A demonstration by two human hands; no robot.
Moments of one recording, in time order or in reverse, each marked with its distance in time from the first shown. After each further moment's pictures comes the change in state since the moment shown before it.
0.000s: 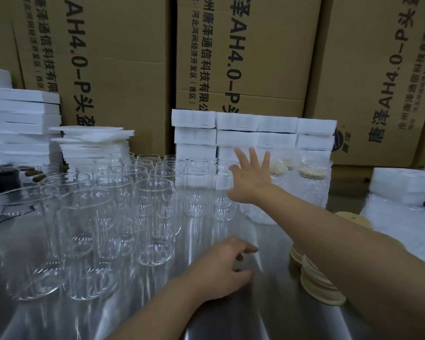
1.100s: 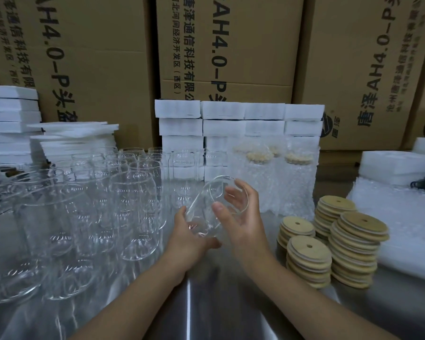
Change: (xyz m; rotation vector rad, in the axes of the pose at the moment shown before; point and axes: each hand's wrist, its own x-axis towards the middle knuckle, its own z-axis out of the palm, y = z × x) left_hand 0.006 -0.002 -0.006 -0.644 0.372 -0.574; right_hand -0.130 -0.039 0.034 1.756 0.427 0.038
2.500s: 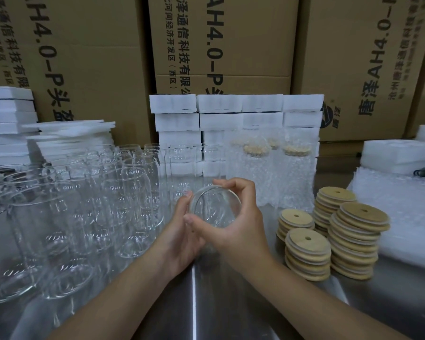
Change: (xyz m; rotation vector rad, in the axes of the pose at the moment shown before) left_hand 0.003 0.010 -0.004 -0.766 -0.325 -0.010; right_hand -0.011 -0.015 0.003 -0.154 0.036 -0.173
